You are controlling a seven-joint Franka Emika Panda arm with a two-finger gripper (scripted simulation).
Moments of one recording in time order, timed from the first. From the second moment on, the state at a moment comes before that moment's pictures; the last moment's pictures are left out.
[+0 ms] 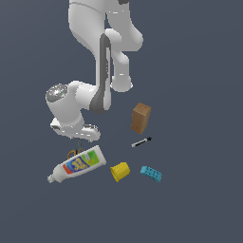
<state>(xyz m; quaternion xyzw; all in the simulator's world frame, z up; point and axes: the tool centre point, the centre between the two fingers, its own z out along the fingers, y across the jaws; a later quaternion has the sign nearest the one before) -0.006 -0.197 0.079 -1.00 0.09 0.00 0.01</state>
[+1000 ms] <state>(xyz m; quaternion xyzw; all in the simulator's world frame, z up) -0.018 -0.217 0.025 -1.00 0.10 0.00 0.00</state>
